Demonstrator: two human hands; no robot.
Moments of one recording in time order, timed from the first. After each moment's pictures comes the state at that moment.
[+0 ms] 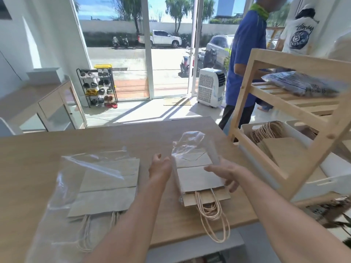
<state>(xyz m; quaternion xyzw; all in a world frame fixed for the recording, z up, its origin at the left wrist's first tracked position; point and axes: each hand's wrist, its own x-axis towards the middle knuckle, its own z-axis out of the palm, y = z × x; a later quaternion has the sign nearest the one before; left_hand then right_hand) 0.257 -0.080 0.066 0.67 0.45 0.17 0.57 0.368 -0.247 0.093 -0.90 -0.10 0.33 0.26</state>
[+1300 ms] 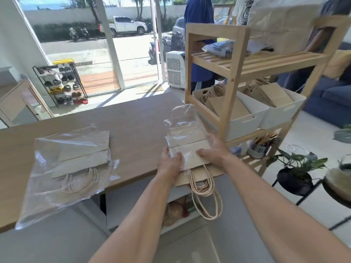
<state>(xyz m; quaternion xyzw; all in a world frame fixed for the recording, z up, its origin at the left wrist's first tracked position) 0.176 -0.279 0.033 0.64 0.33 0.09 0.68 0.245 -0.419 0.078 -0.87 -0.11 0.16 0.45</state>
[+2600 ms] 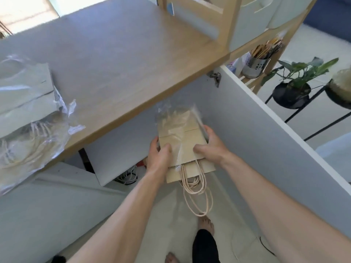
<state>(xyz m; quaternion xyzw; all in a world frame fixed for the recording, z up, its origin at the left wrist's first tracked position) 0.096 -0.259 -0.130 0.67 0.37 -0.07 0.64 0.152 -0.408 -0.122 -0.80 0.06 0.26 0.54</state>
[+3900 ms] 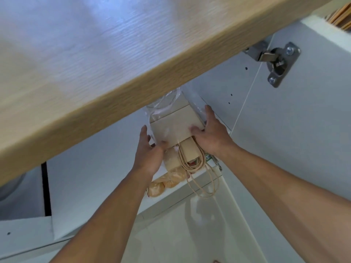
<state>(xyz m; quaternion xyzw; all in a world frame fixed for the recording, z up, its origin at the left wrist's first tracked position) 0.283 -0.210 -0.280 0.72 0.38 -0.04 0.57 0.368 -0.353 -0.293 -0.86 -0.03 0.24 0.44</state>
